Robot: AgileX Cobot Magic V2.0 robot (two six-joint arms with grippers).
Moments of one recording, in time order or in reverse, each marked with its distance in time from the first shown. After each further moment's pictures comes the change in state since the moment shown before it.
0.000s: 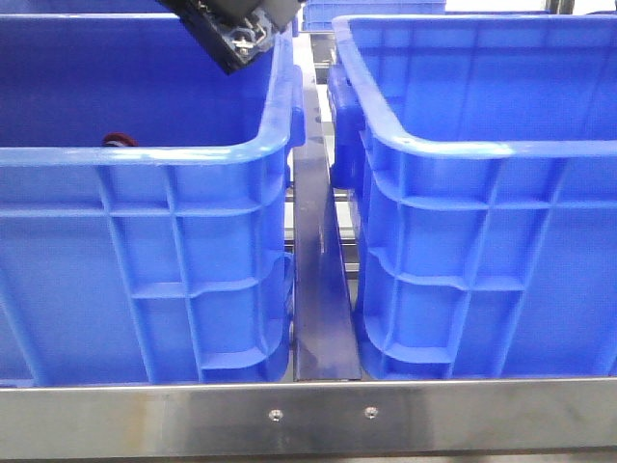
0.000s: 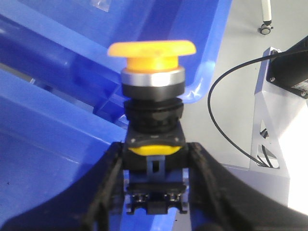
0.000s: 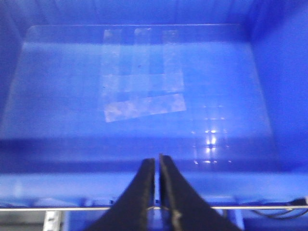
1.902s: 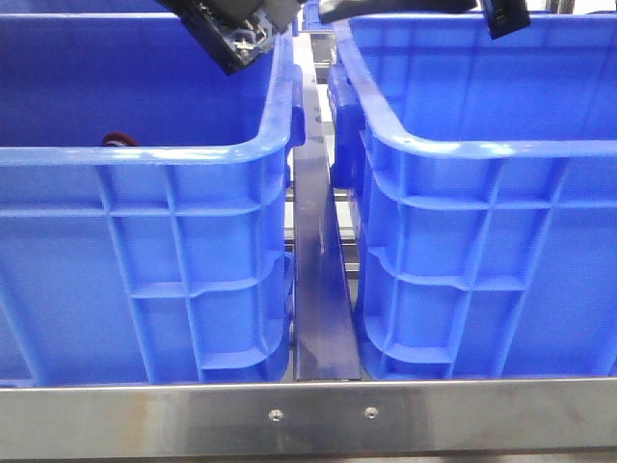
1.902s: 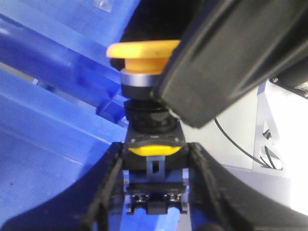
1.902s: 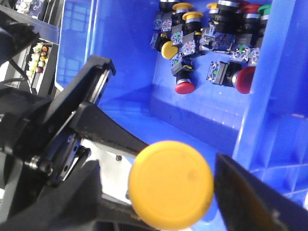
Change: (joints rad) left arm -0.002 0.000 0.000 0.006 -0.013 0.000; right arm 0.422 0.761 -0.340 1.205 0.064 -0.452
